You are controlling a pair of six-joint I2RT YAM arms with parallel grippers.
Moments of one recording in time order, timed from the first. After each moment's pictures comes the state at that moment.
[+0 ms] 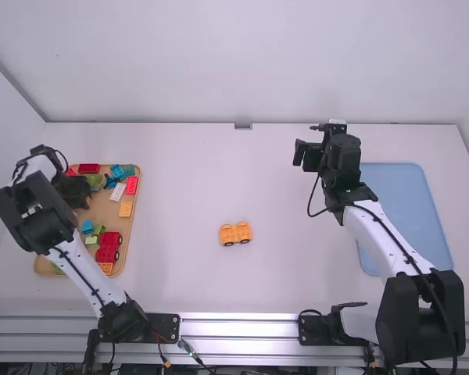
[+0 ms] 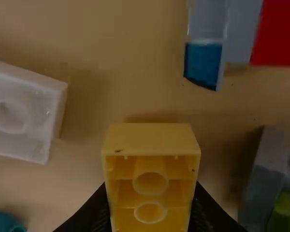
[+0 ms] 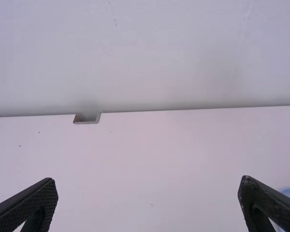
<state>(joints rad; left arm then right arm) 0.67 2.25 1.68 -0.94 0.08 -0.94 0.16 1.41 0.89 0.09 0.01 0.13</state>
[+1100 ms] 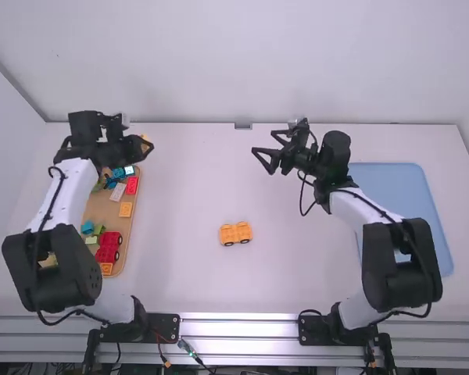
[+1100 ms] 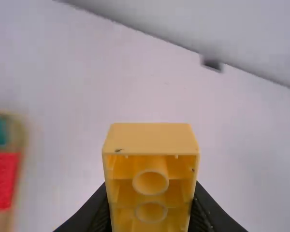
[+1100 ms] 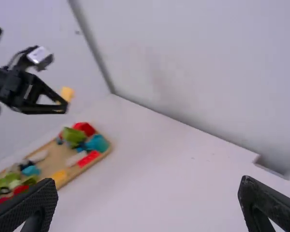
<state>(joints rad) 0.24 1.58 1.24 -0.48 0.60 -0.10 0.17 1.70 0.90 0.68 -0.91 0.22</state>
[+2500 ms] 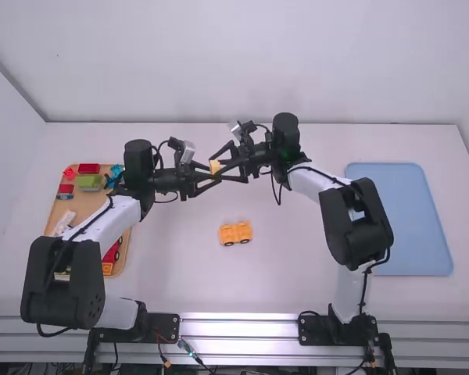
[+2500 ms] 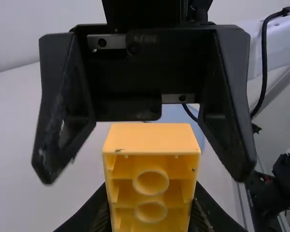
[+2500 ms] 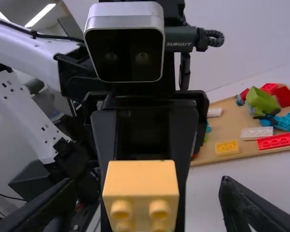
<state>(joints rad) -0.04 1.51 0.82 0.27 1.24 -0.02 0.38 2.02 1.27 0.70 -1.55 0.40</state>
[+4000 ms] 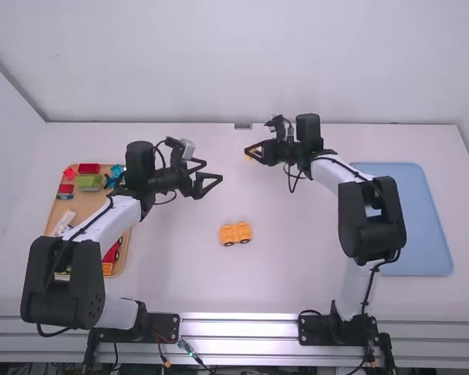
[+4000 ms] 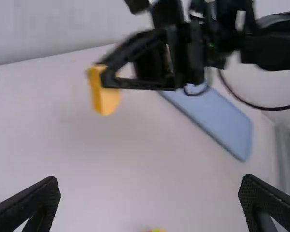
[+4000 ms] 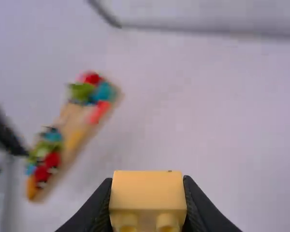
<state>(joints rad) -0.04 1.51 0.82 0.19 0.91 -0.02 0.20 2.02 1.33 -0.09 -0.84 0.10</state>
